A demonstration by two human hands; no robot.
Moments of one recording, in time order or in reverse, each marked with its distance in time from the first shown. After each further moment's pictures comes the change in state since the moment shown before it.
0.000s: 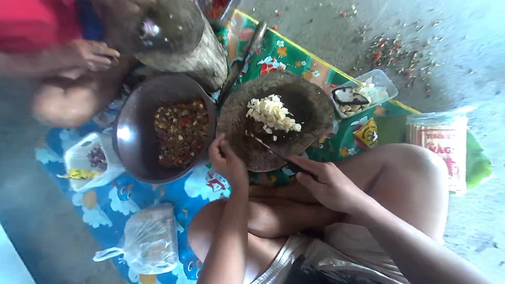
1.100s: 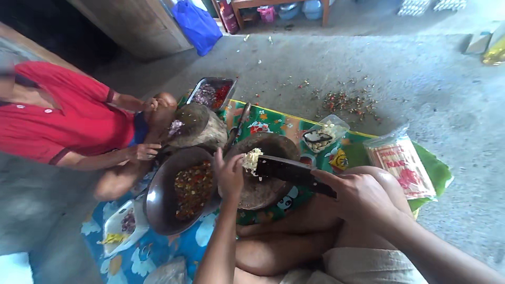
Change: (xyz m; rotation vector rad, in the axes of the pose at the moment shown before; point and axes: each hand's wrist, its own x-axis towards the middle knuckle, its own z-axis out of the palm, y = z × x) left_hand 0.064 0.045 0.031 0.286 -0.341 0.446; right_hand -0.078 -0.002 -0.082 -0.644 0.450 -0.129
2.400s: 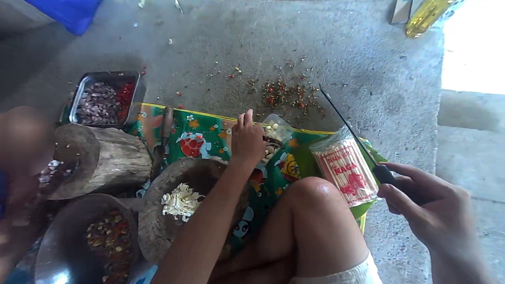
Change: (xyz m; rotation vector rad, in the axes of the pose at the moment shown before) left_hand 0.119 0.222 0.200 0.365 -0.766 0.370; right_hand -0.086 0.156 -0.044 0.638 0.515 0.564
